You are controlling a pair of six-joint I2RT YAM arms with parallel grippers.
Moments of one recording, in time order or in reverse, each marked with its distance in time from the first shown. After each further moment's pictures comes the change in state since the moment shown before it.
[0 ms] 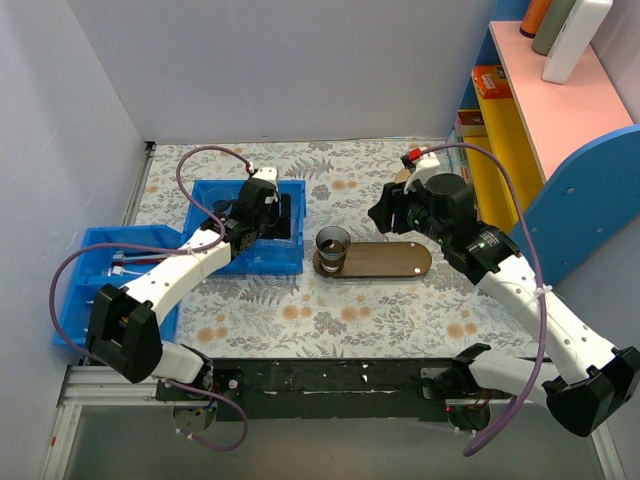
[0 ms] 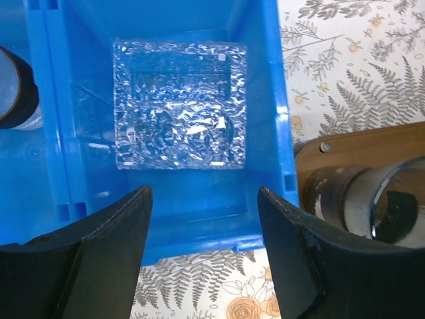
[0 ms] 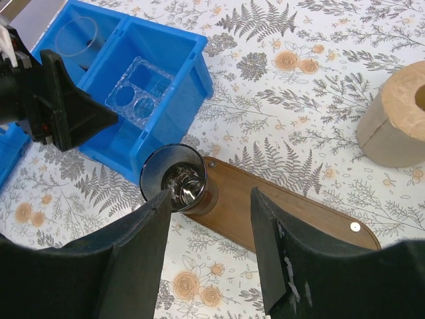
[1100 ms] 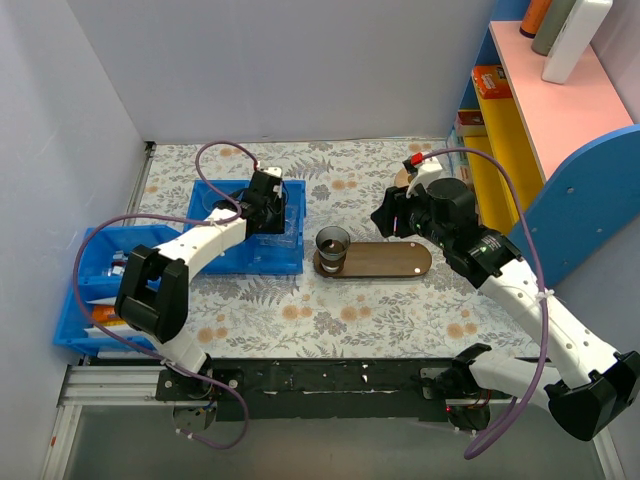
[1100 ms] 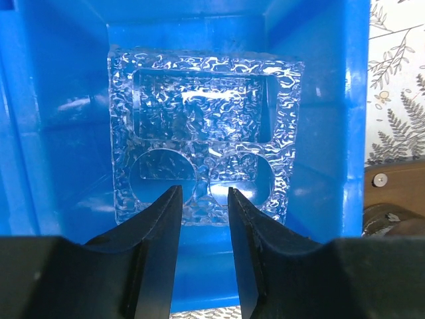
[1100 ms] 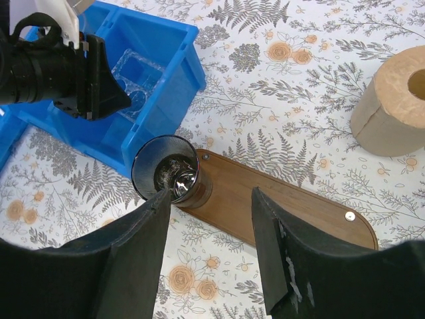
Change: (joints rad) left arm 0.083 0.249 0.108 -0.007 0.052 0.017; right arm -0.002 -0.031 -0.031 -0.016 0.021 0.000
